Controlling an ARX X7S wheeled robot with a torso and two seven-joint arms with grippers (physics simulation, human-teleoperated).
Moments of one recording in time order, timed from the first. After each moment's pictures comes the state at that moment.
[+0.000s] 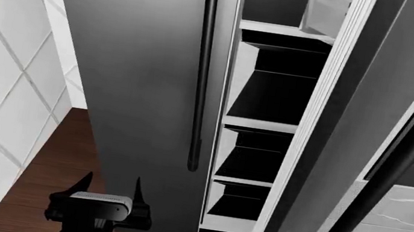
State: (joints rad) left arm -0.05 -0.24 0.30 -0.04 -0.26 0.04 -0.31; right arm -0.40 1.17 -0.74 -0.39 0.79 -0.33 0.45
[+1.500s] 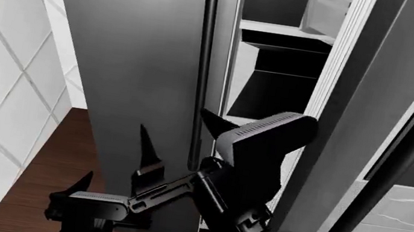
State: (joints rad) left arm -0.06 -0.26 0.33 -0.05 -0.28 0.06 -0.32; right arm 0.75 0.44 -0.74 -0.72 1.07 0.61 0.69
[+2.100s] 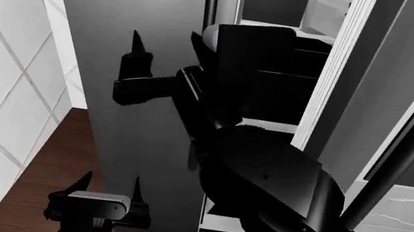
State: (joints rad) left arm -0.06 -0.27 0.33 -0.04 -0.30 0.06 -0.33; right arm 0.99 0.16 -0.70 -0.26 1.00 0.50 0.58
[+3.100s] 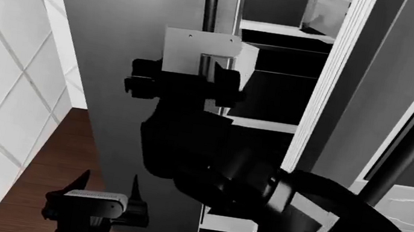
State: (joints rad) left arm -0.06 -0.28 0.34 -0.02 -0.32 0.06 -0.34; right arm 1.30 0.00 -1.22 0.28 1.23 0.29 1.21
